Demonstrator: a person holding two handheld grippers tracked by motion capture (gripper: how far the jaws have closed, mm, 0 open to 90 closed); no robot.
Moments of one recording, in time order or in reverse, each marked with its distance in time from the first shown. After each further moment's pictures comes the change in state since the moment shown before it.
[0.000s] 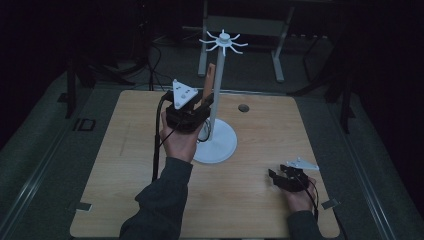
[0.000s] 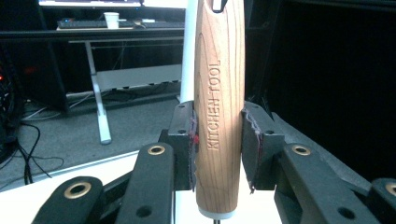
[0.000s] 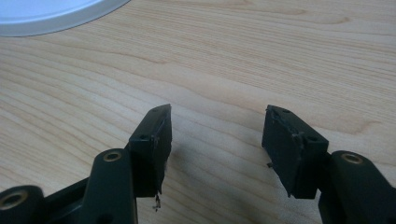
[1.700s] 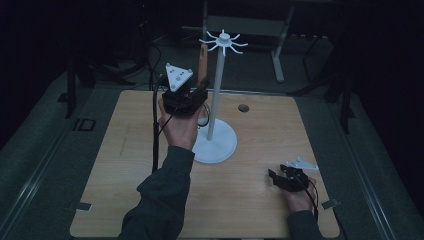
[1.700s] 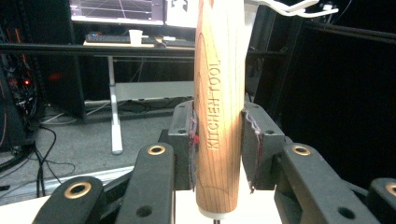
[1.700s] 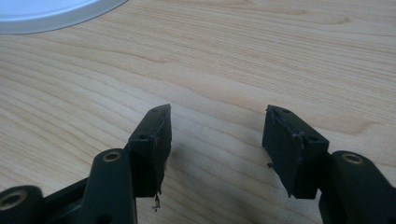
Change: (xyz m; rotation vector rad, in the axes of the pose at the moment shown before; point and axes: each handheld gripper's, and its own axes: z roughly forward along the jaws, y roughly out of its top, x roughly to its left) left arm 0.009 0.029 0.008 -0.056 0.070 -0.055; right arm 0.001 0.000 0.000 0.003 -0.004 -0.007
